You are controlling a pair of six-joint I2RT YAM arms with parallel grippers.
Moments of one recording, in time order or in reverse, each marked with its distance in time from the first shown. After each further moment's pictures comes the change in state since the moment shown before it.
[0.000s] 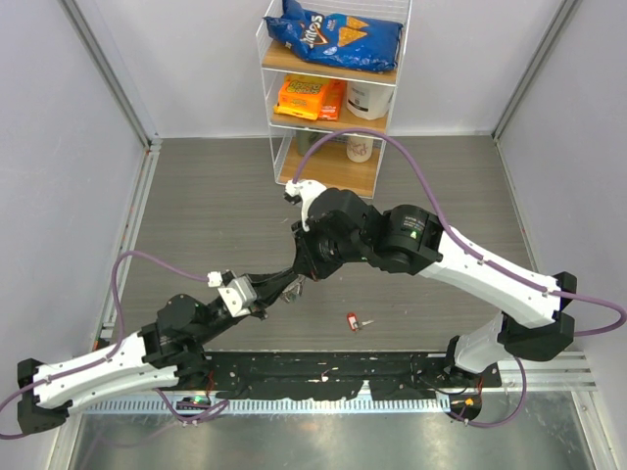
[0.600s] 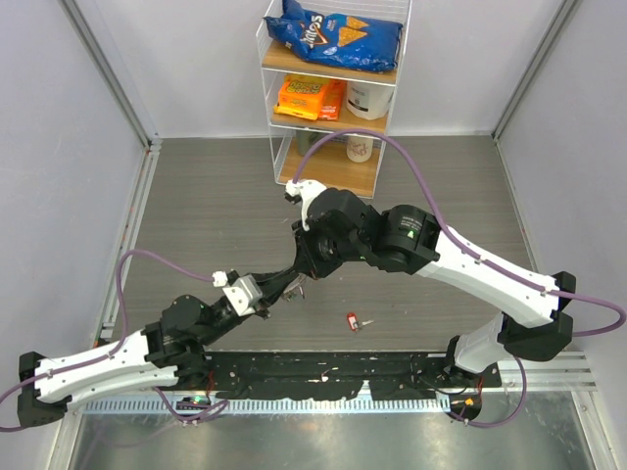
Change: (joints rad) left arm -0.035 0.035 0.002 0.013 -0.092 0.018; right arm -0.009 0.000 -0.022 0.012 0.005 -0.004
